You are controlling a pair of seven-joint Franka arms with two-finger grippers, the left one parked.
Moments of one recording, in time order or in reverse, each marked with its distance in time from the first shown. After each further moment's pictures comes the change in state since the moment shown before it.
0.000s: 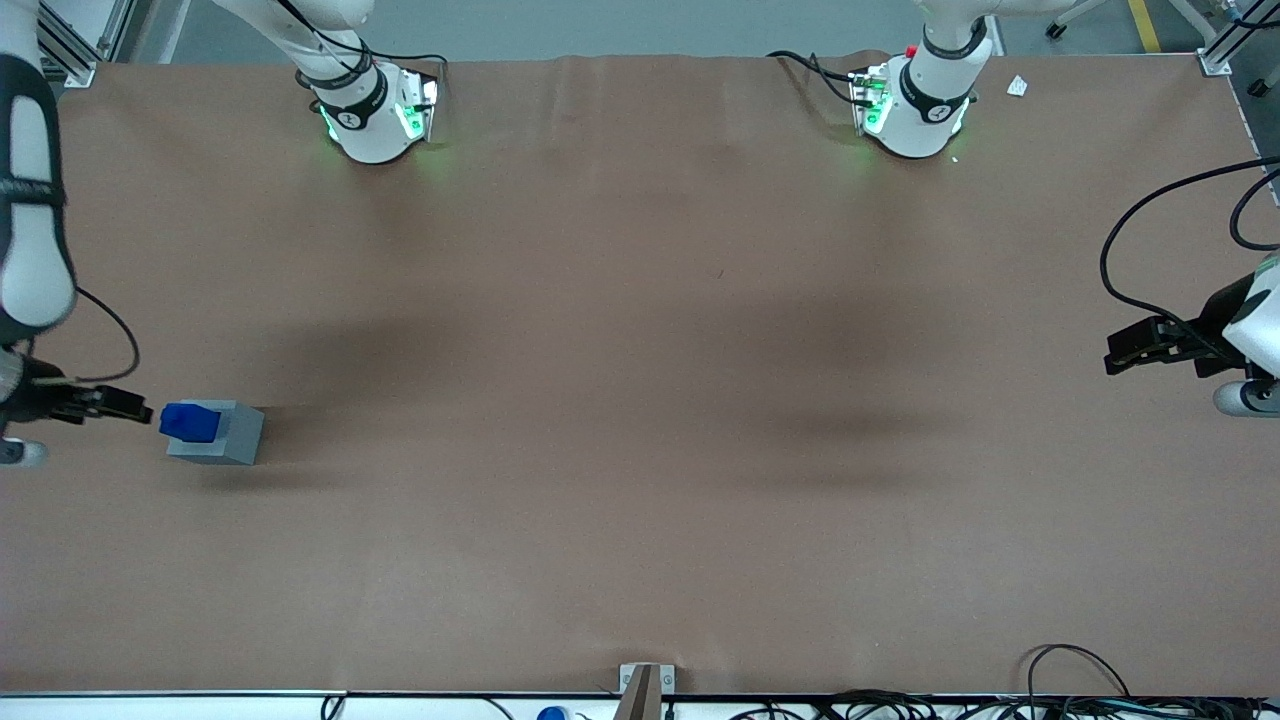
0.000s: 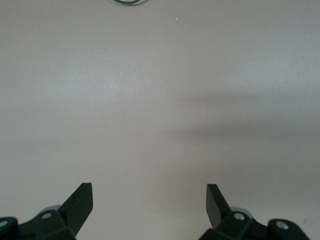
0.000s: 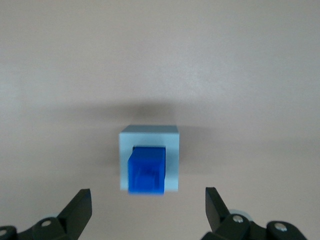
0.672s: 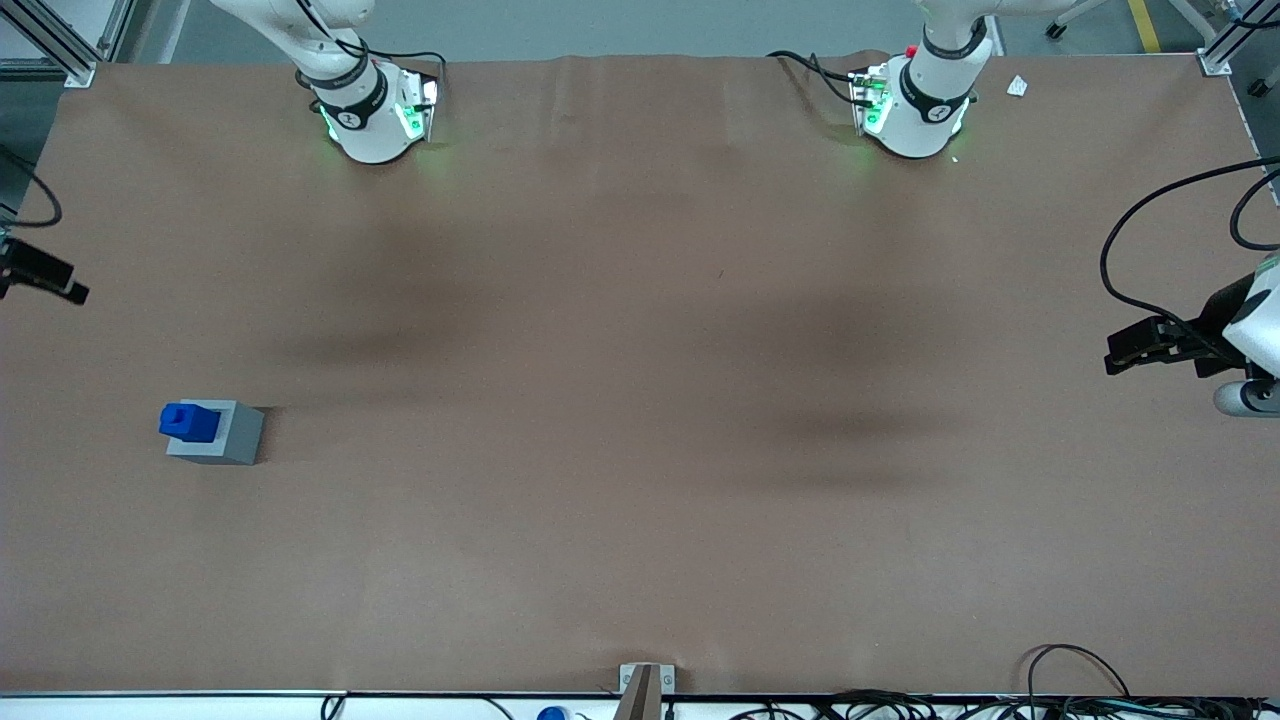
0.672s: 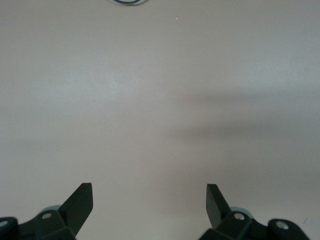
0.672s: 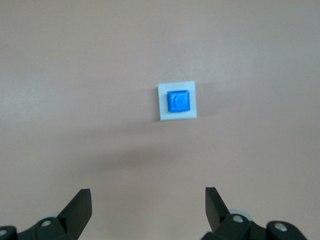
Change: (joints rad) arm 0.073 -0.377 0.023 -0.048 -0.039 -0.321 0.203
